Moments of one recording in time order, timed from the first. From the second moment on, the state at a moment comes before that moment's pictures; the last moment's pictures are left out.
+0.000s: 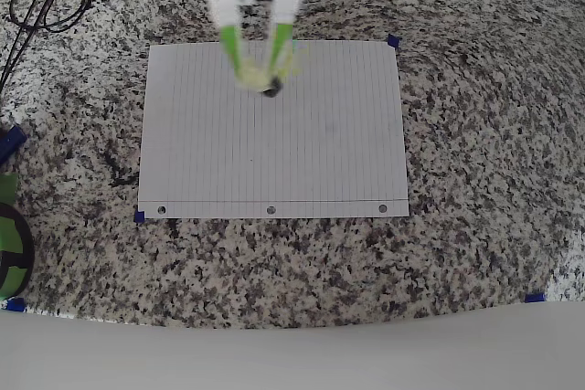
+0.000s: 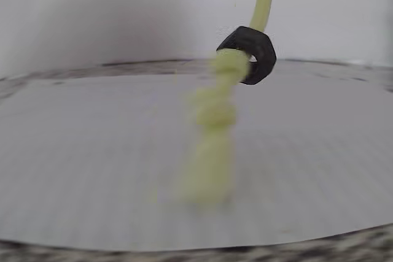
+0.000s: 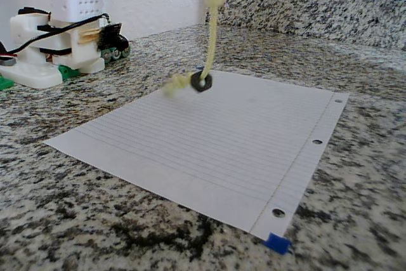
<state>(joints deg) 3.2 141.5 136.0 38.3 14.2</state>
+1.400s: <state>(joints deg) -8.7 172.2 170.9 36.3 48.9</state>
